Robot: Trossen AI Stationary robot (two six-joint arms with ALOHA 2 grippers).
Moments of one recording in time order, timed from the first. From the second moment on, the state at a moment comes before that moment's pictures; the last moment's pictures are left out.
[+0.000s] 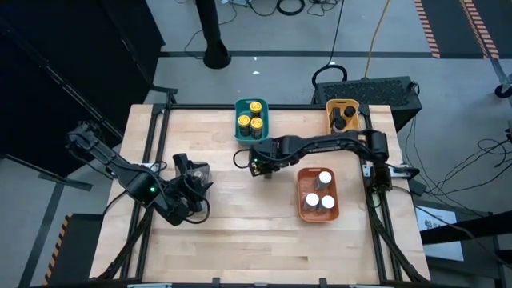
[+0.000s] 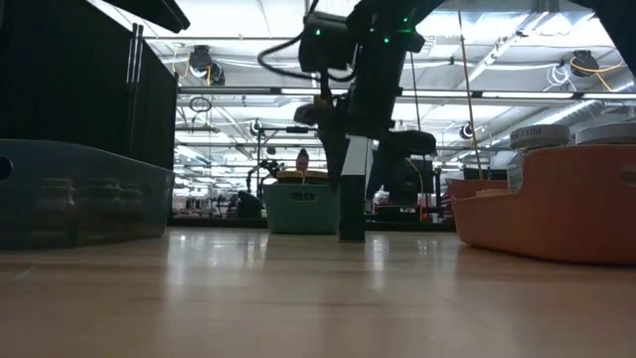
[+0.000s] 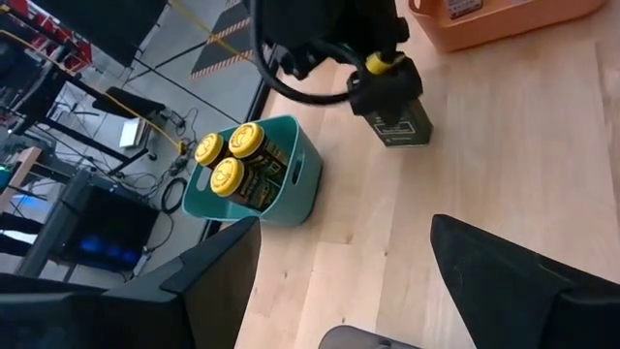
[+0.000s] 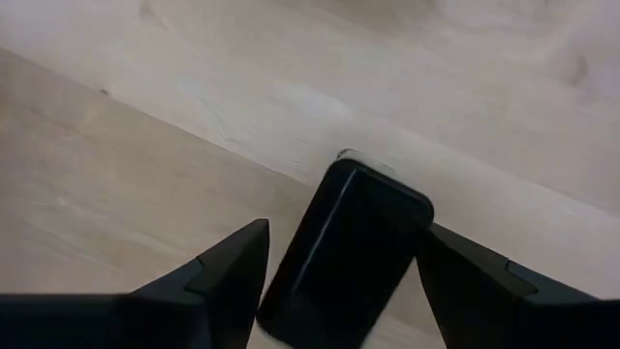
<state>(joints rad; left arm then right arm) -0.62 1.23 1.07 -0.96 -0.95 -0.39 -0.08 1.99 1.53 -0.84 0.13 1.13</state>
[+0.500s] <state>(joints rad) -0.62 1.23 1.07 -0.95 -0.95 -0.43 -0.07 2.00 1.53 -0.84 0.12 1.08</state>
